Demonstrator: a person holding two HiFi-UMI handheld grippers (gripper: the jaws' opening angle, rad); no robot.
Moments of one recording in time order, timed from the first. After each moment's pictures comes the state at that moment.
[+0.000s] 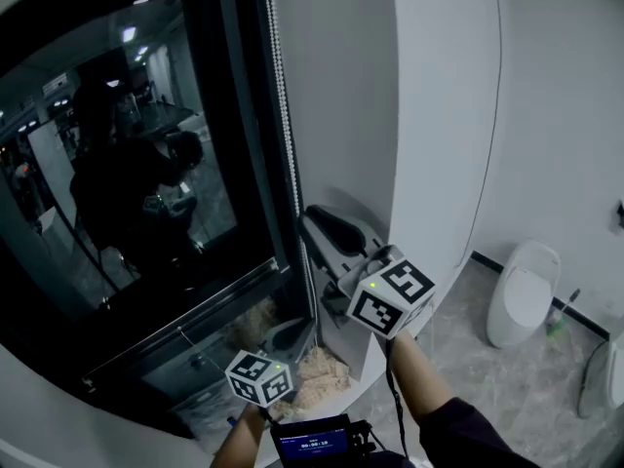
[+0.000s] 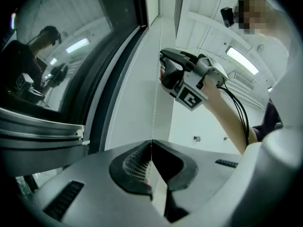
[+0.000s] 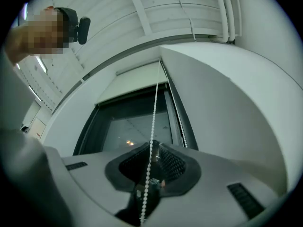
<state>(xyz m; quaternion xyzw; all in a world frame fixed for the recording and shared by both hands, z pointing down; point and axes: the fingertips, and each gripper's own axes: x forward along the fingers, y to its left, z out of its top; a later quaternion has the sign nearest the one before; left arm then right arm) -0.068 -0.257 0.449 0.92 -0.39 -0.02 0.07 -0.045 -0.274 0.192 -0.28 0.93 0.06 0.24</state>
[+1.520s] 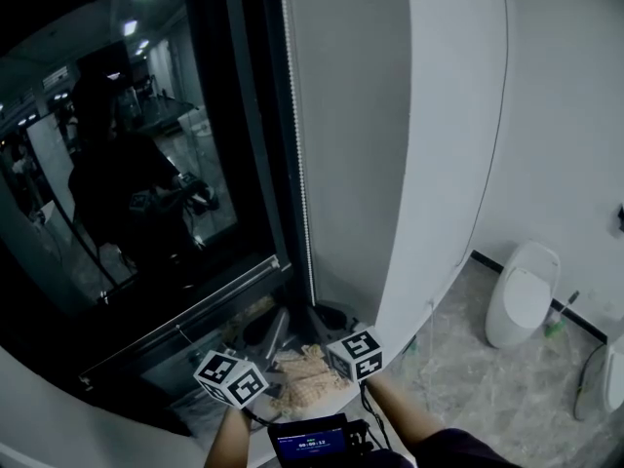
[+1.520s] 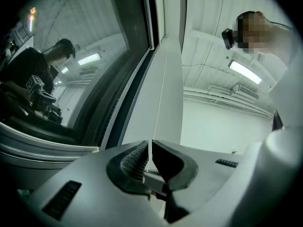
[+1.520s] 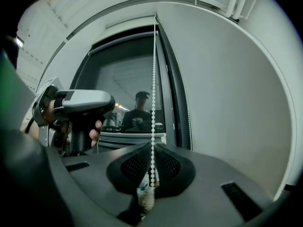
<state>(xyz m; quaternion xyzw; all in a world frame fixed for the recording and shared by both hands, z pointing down) -0.123 -0.255 0.396 0.90 -0.42 -0.12 0.06 -0.074 -0.310 0.472 -0.38 0.92 -0.02 0.03</state>
